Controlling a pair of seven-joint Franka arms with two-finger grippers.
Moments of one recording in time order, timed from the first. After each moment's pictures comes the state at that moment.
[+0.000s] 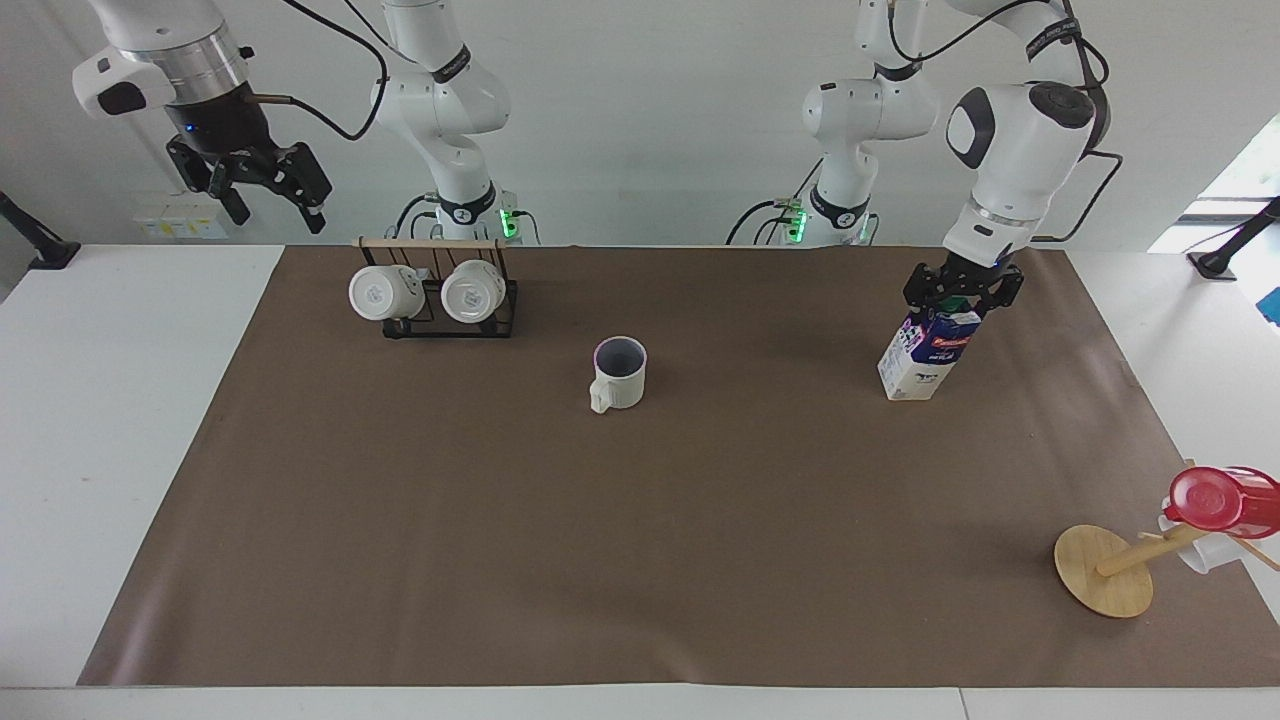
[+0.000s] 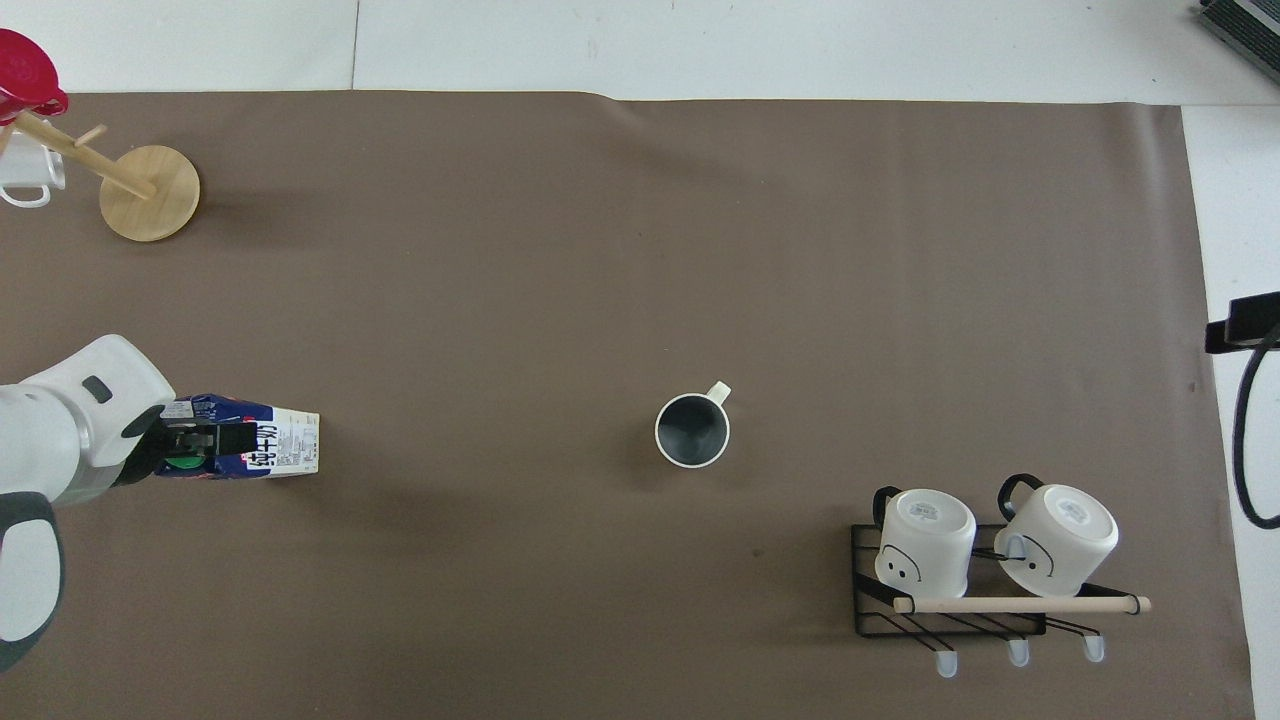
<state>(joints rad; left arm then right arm) -0.04 -0.29 0.00 -2.35 -0.01 2.17 0.05 0.02 -0.08 -0.11 -1.53 0.00 1.49 0.10</state>
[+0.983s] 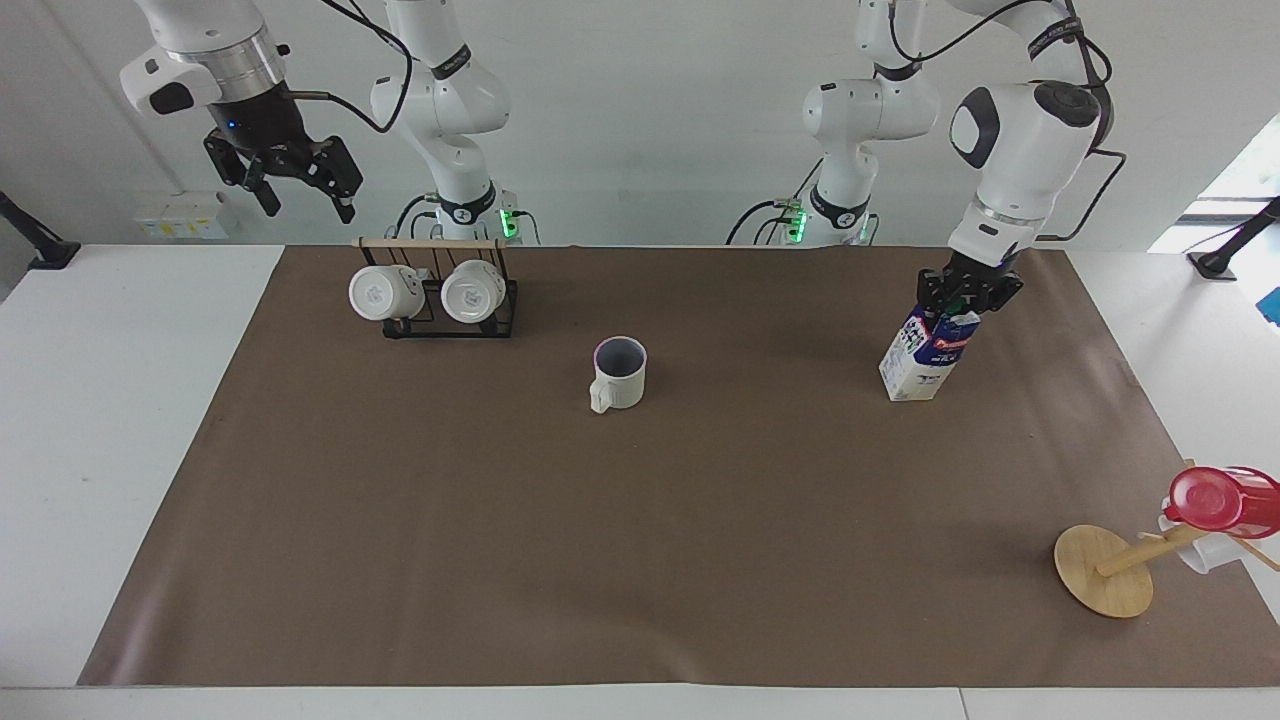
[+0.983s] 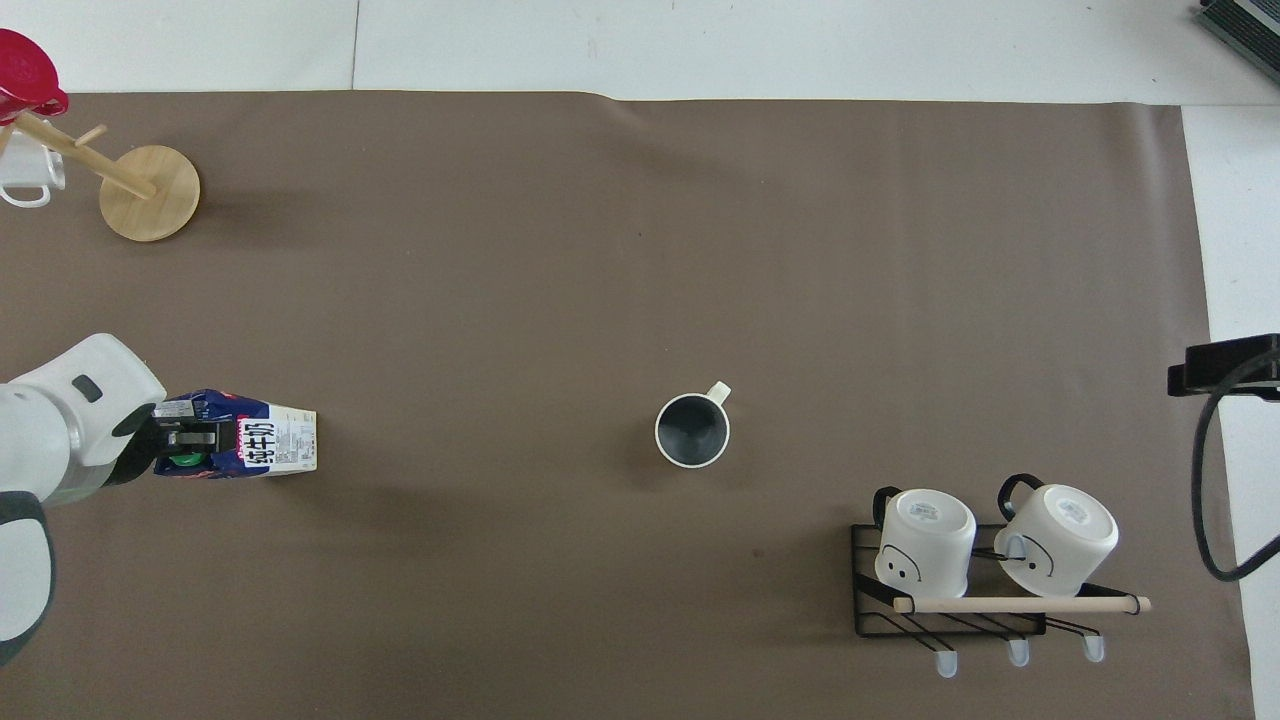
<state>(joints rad) -0.03 -0.29 0.00 -2.33 -0.01 2.16 0.05 0.03 -0.14 -0.08 -1.62 -0.01 1.49 0.11</state>
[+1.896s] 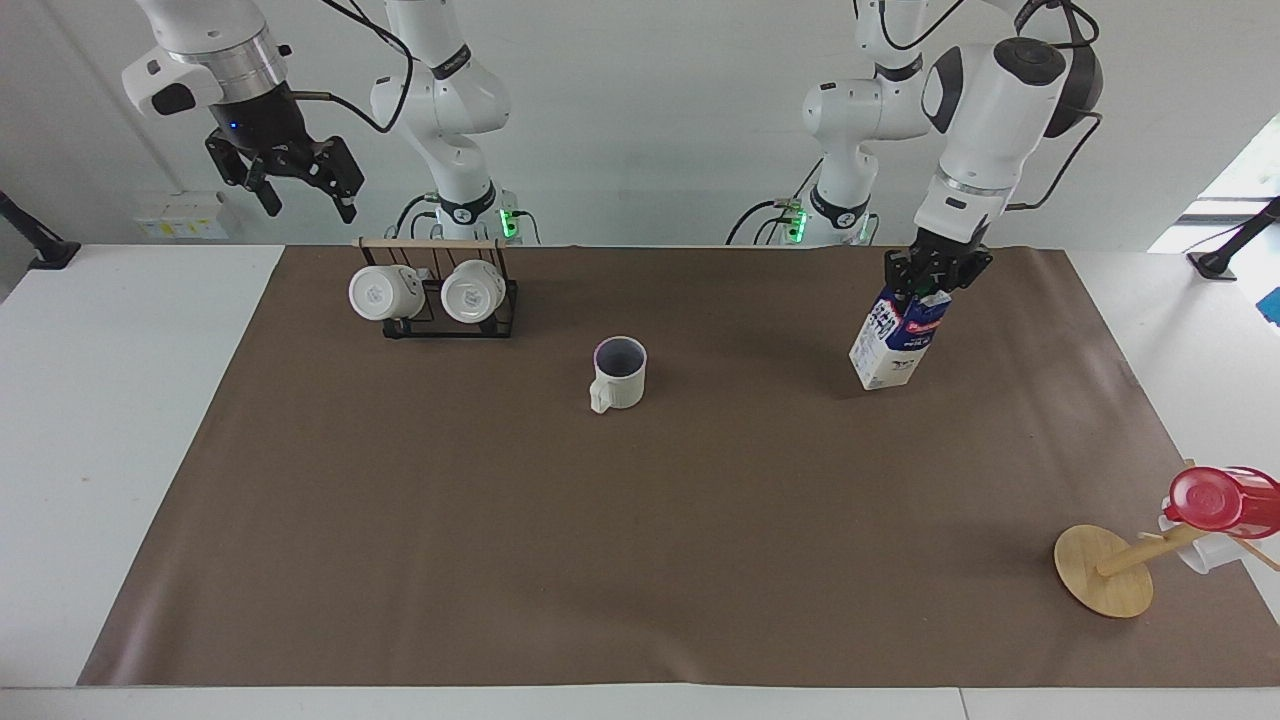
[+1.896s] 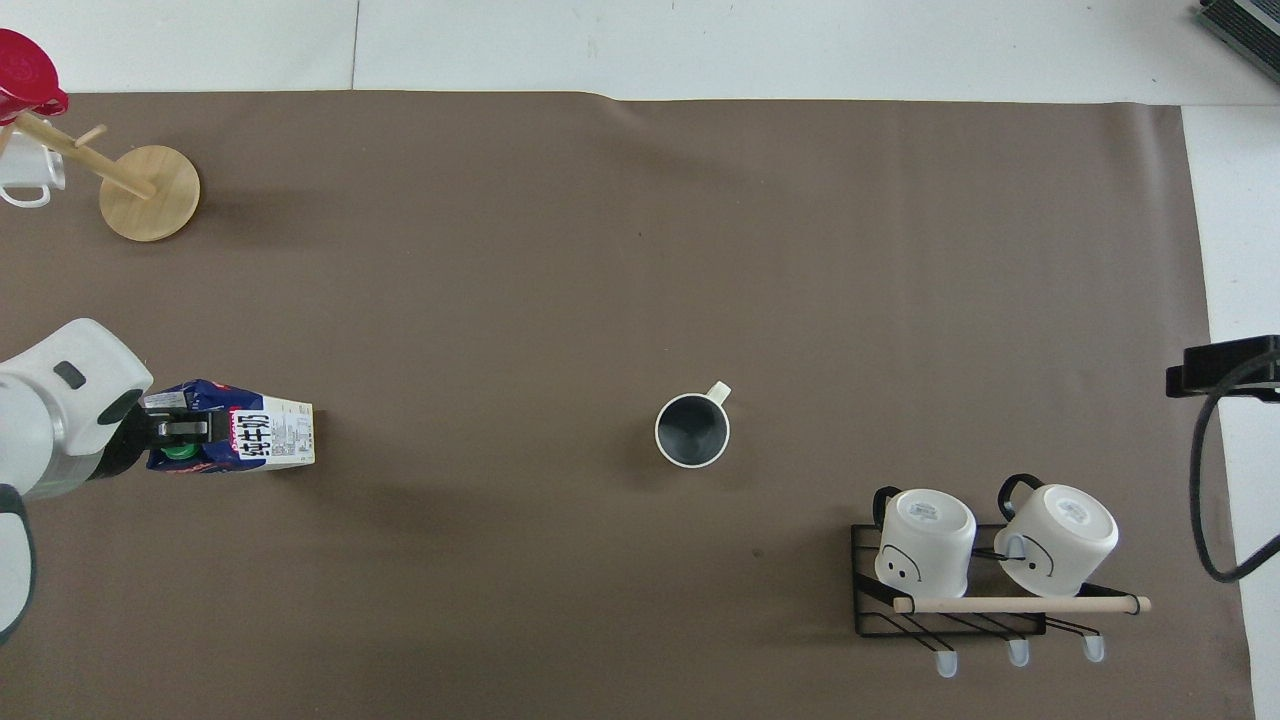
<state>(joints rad) -0.06 -0.27 -0.19 -2.13 -0.01 1.98 -0.29 0.03 -0.14 -0.07 -1.62 -0.01 1.49 0.11</state>
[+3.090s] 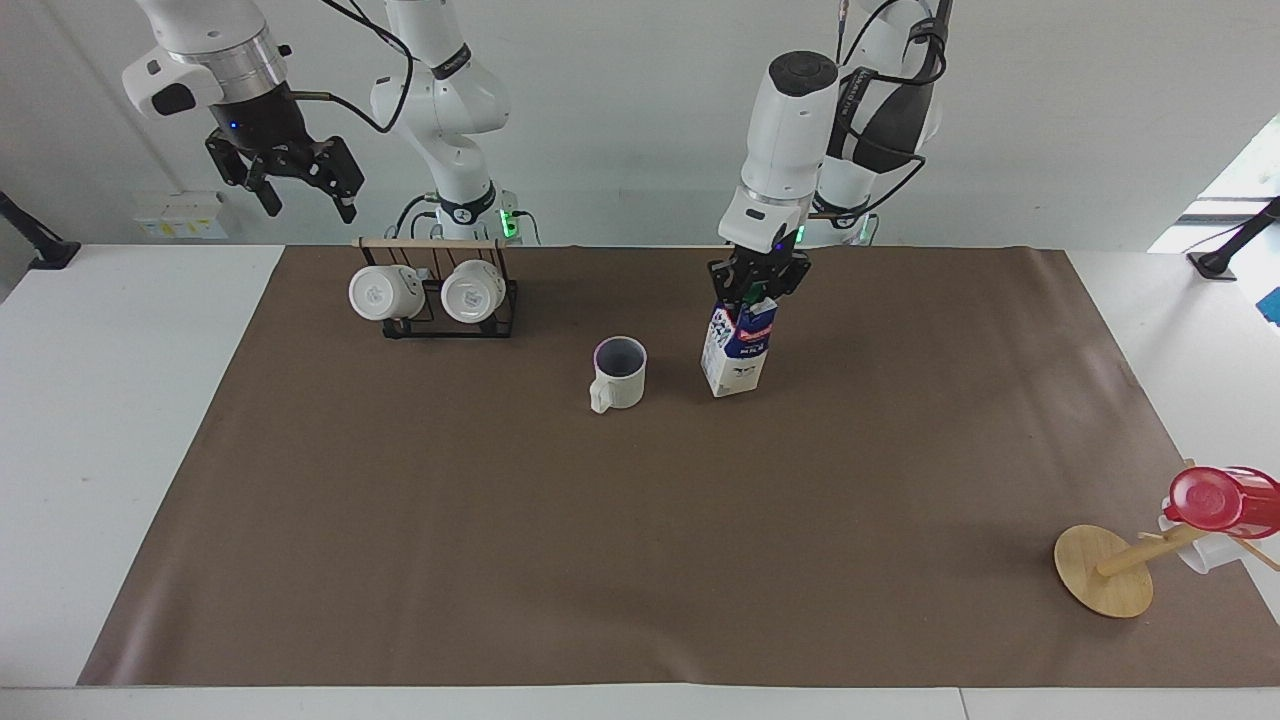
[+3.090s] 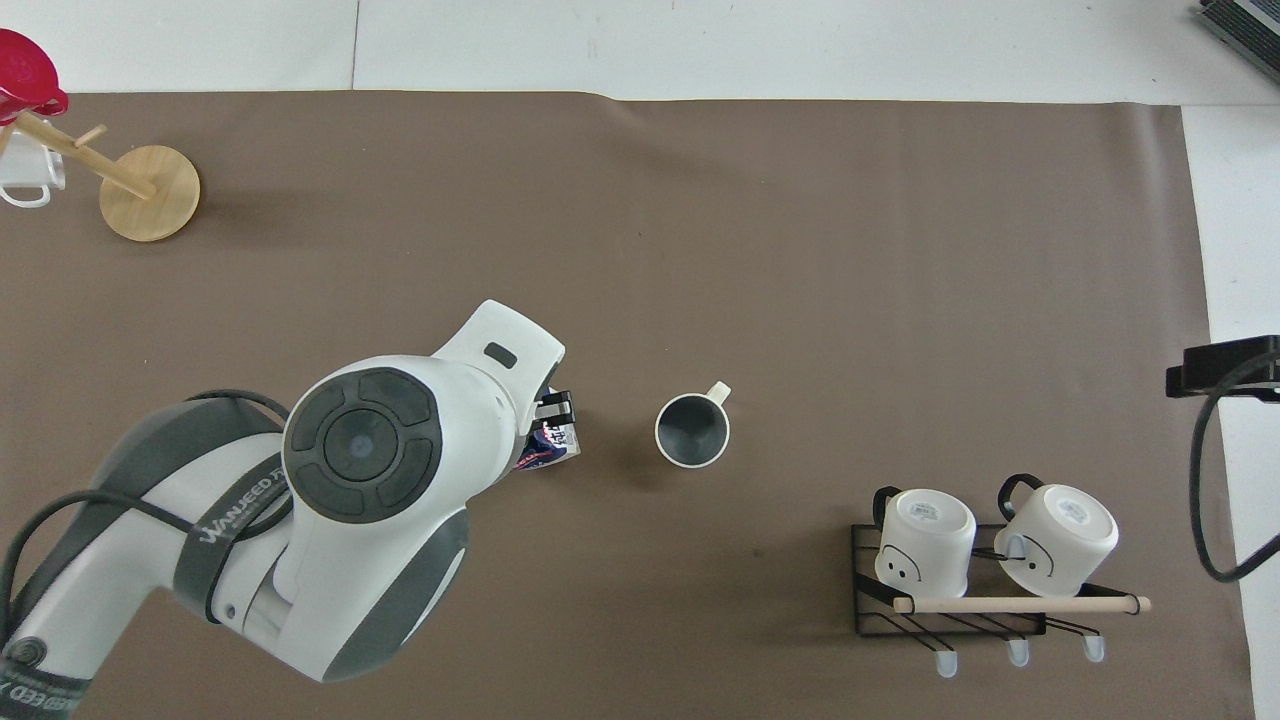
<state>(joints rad) -0.41 -0.03 -0.21 -1.98 0.03 2.08 -0.76 0.03 -0.14 -0.07 -1.62 -0.01 1.49 0.11</state>
